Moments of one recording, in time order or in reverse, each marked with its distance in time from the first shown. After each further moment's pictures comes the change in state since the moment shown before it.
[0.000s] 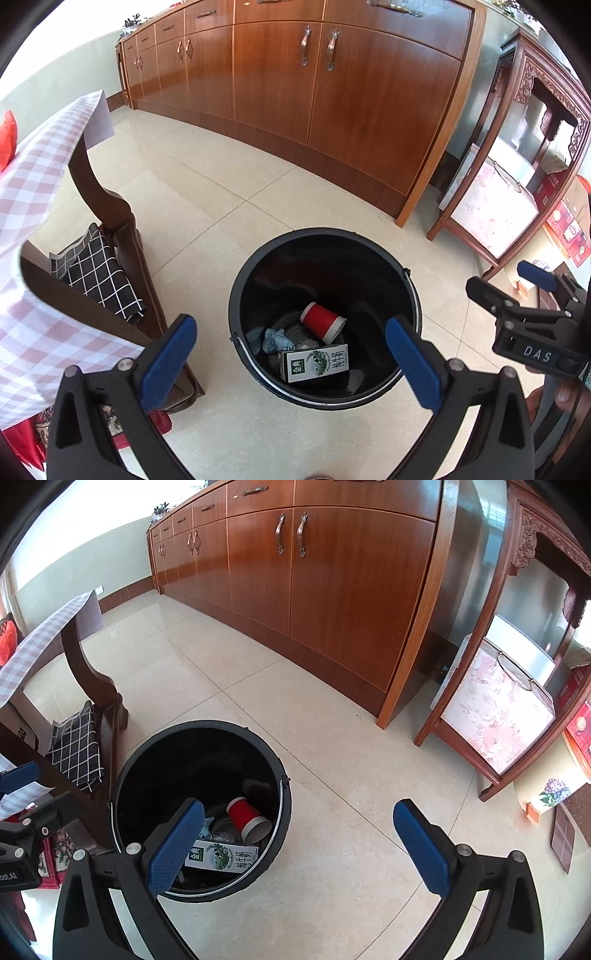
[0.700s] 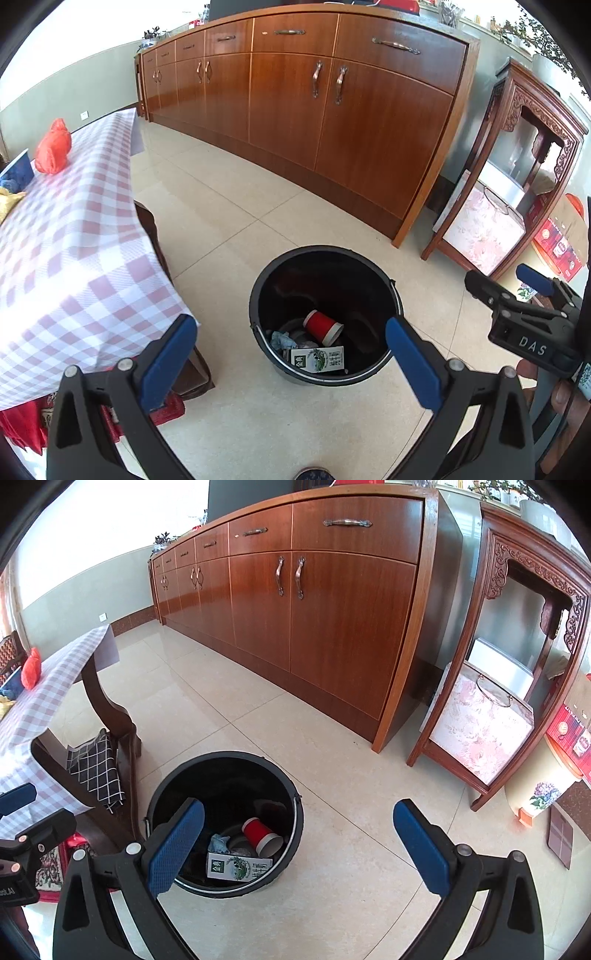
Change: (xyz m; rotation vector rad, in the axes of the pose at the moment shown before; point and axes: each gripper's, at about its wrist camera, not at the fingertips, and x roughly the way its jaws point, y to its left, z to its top) left arm -0.067 0.008 -0.012 -0.037 -0.082 0.015; right arm -0.072 0.018 0.002 0.021 -0.115 0.000
